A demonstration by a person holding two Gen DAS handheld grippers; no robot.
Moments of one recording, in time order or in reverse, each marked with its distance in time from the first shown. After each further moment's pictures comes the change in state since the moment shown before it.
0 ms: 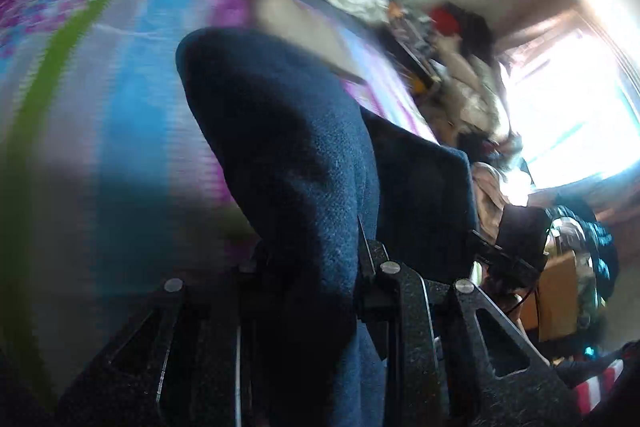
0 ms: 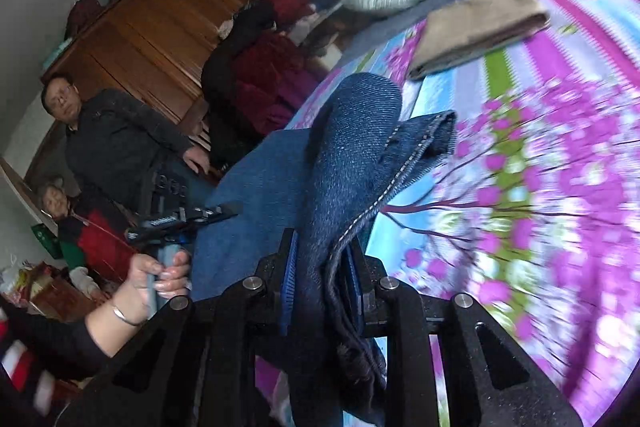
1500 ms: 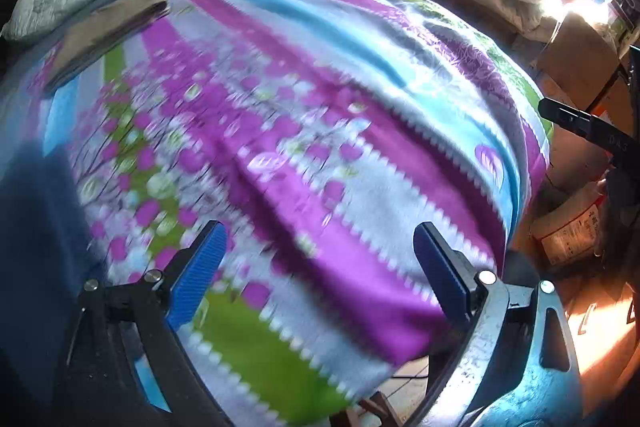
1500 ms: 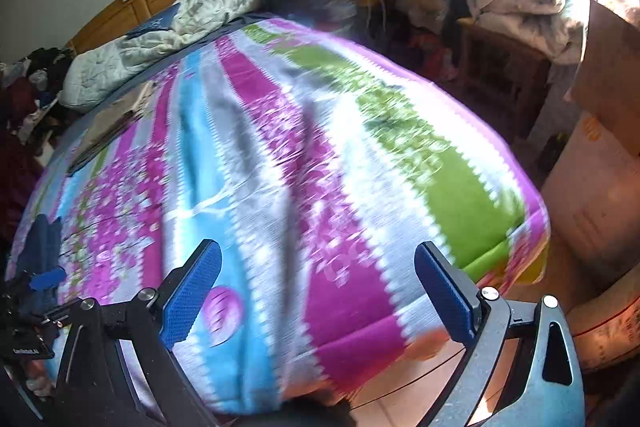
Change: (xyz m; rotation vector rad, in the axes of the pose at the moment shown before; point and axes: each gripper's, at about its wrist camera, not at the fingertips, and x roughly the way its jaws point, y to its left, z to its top) left arm 0.267 -0.274 -0.141 0.690 0.254 0.307; right arm -0.352 -0.116 -0.106 0.292 -0.295 -1.125
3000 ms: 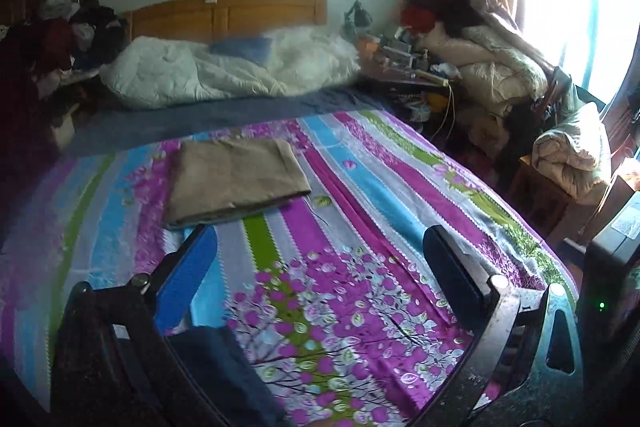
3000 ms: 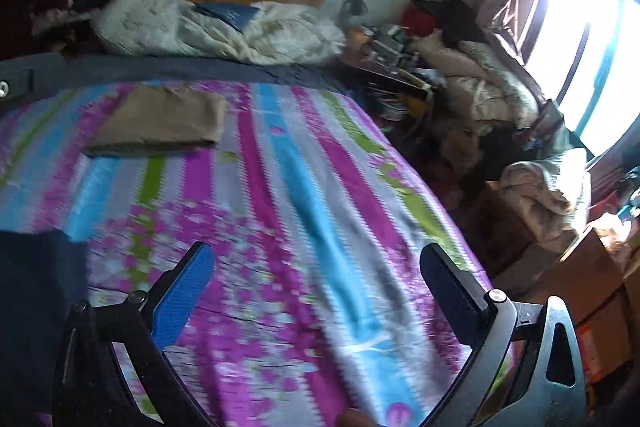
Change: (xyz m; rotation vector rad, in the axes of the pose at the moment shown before) left arm -0.191 0.163 0.093 -0.201 -0.492 0.217; right arm -0.032 0.366 0.083 -0.415 -0.196 -0.142
